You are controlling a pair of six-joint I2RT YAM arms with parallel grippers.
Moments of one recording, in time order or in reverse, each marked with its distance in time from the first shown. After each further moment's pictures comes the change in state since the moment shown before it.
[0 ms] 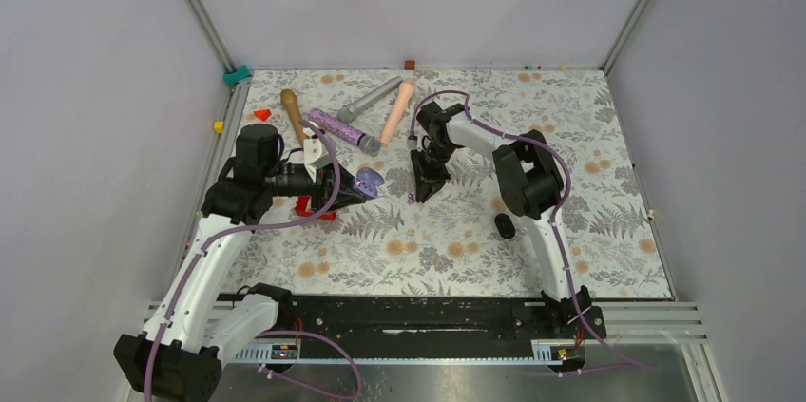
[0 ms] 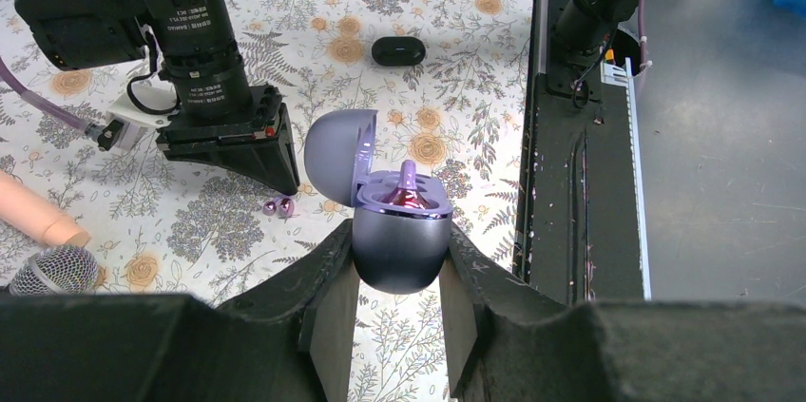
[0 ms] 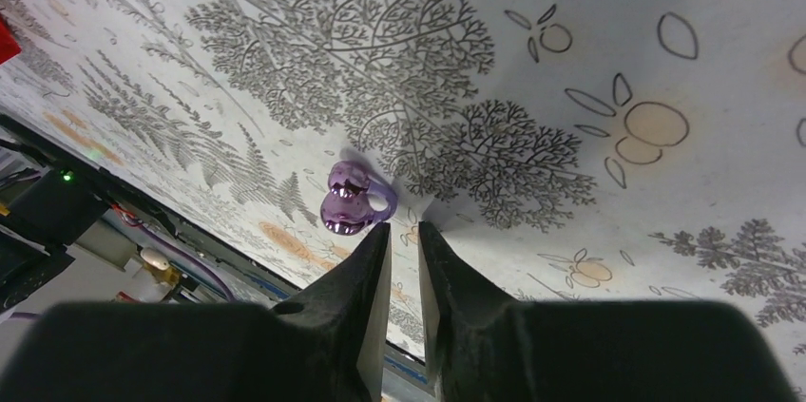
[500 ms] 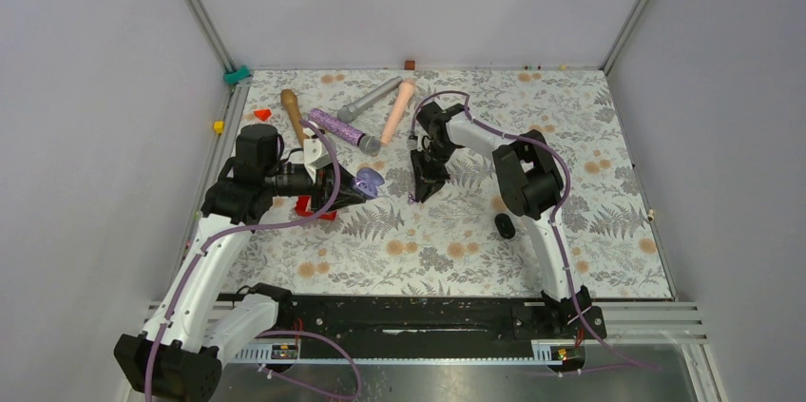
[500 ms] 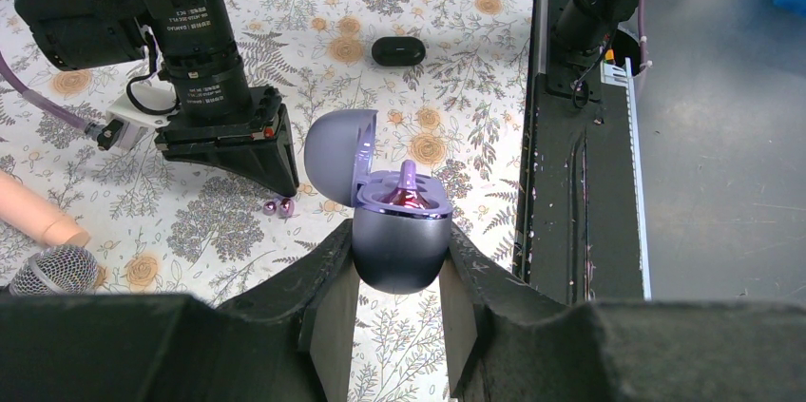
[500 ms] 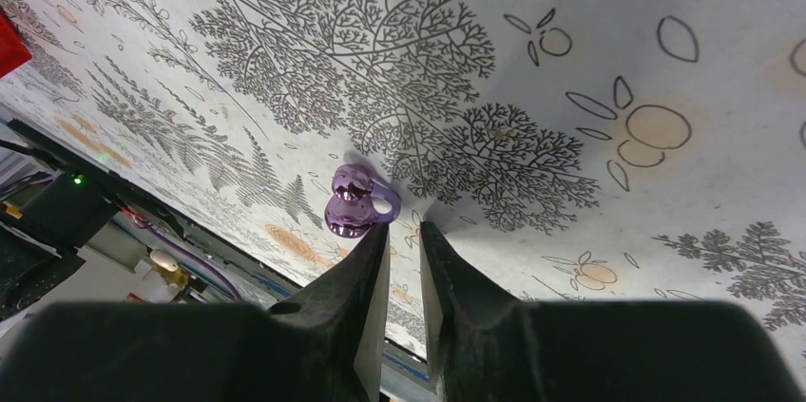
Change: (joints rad) left arm 0.001 0.000 0.000 0.000 0.001 0.000; right arm -0.001 0.008 0.000 0.003 -0.002 0.018
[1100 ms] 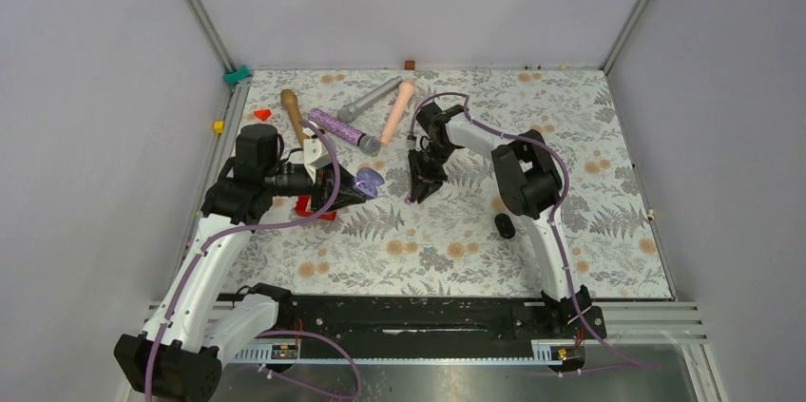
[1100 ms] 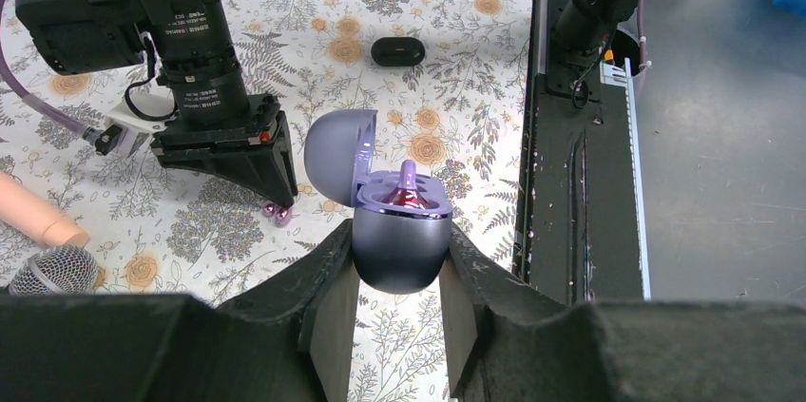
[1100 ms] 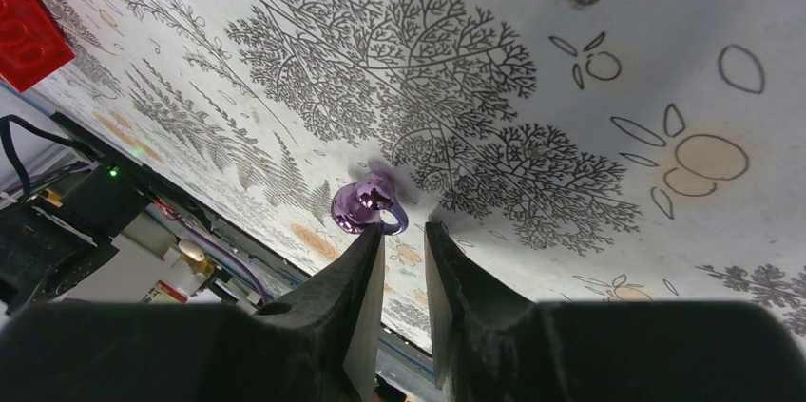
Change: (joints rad) left arm 0.000 0.000 0.000 0.000 0.002 0.000; right arm 0.000 0.011 0.000 0.024 -0.056 0.026
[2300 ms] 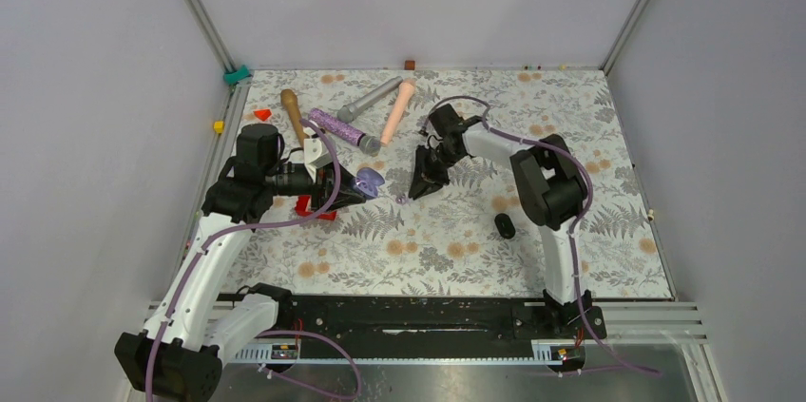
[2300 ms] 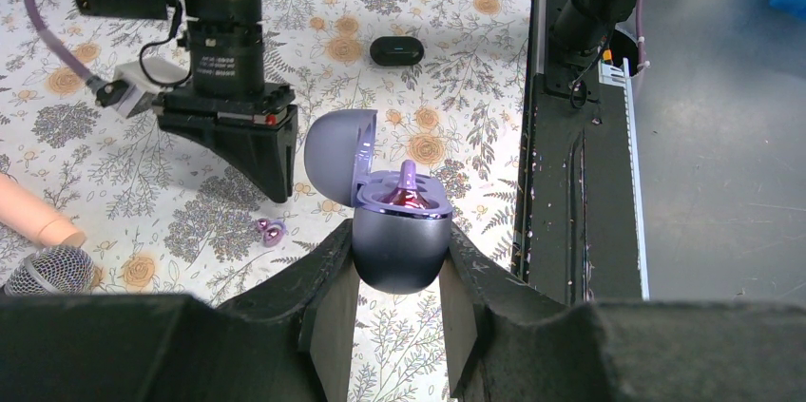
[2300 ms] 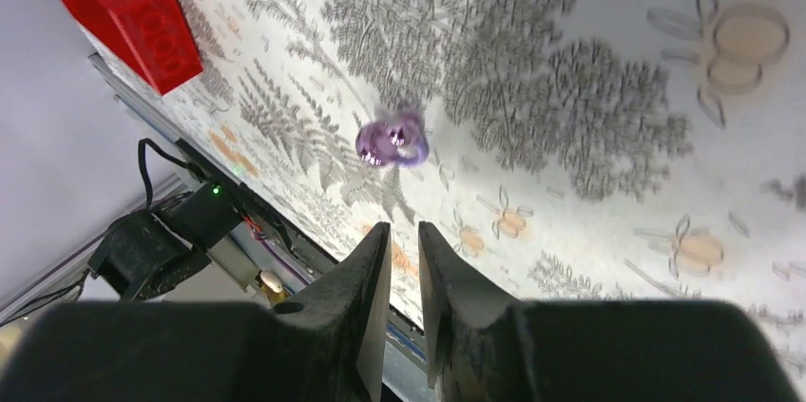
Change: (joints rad) left arm 0.002 0.007 0.000 0.000 0.005 0.001; right arm -0.020 -0.168 -0.266 0.307 -0.085 0.206
